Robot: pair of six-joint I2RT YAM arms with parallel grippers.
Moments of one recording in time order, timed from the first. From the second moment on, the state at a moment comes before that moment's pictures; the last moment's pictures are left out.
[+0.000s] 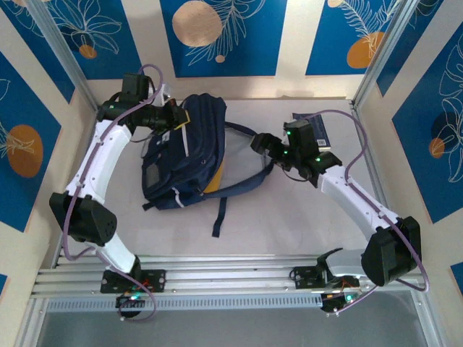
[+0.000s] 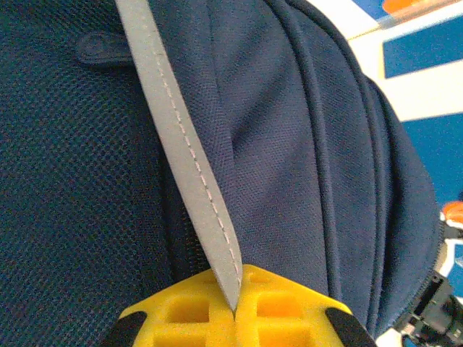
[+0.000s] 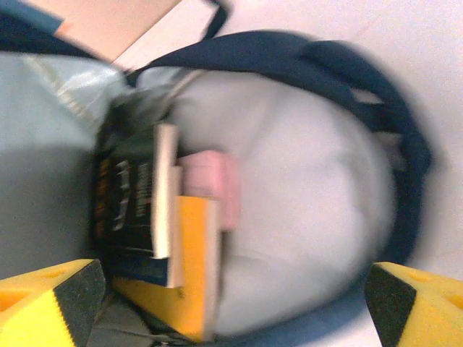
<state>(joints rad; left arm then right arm) -0.21 1.68 1.80 -0.91 0.57 -0.58 0.39 1.31 1.07 -0.44 -0.17 0.82</state>
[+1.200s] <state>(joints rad) -0.32 1.45 1.29 -0.59 0.53 -0.58 0.01 2.50 2.25 -1.11 0.03 0.23</state>
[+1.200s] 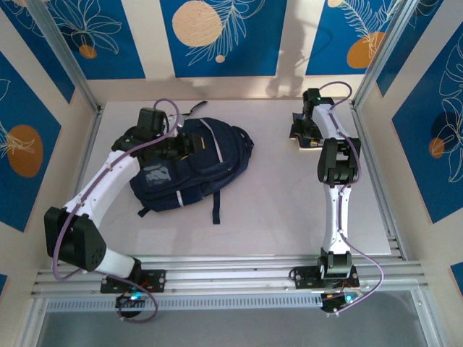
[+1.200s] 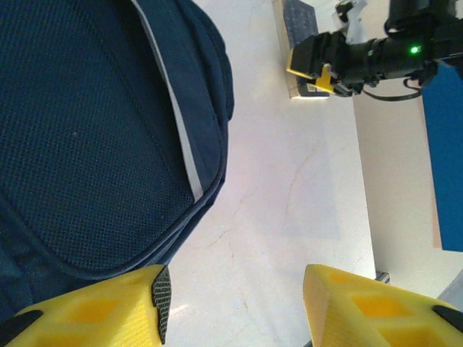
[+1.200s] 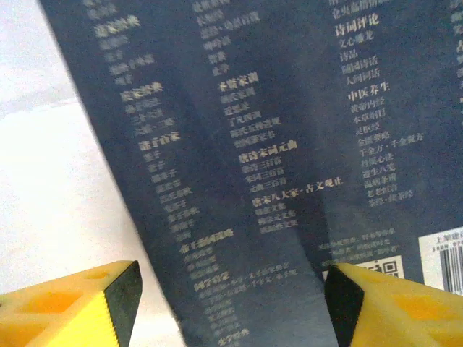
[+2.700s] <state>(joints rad) -0.41 1.46 1.25 -0.57 0.57 -0.57 0.15 1.98 1.40 -0.82 -0.17 0.40</state>
